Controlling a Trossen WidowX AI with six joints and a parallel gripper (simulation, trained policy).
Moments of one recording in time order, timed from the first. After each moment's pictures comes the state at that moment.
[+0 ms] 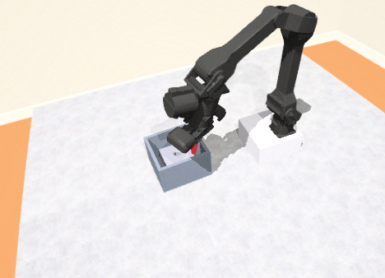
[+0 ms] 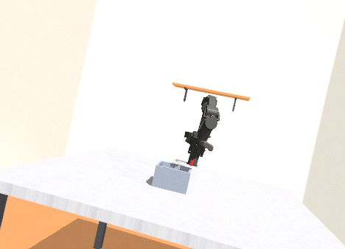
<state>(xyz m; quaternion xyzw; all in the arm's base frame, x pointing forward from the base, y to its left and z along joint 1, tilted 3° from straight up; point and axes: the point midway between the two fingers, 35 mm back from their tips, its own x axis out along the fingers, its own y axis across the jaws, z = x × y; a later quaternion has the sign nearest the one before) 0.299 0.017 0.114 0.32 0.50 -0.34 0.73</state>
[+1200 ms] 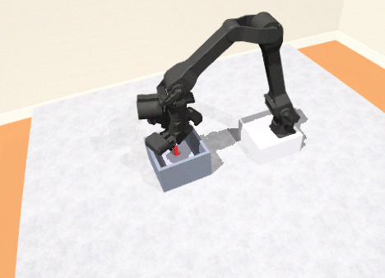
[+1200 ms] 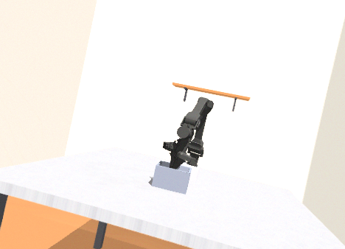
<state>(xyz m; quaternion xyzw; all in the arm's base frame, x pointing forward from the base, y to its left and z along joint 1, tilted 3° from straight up) 0.344 -0.059 0.049 0.34 0.53 -0.38 0.68</state>
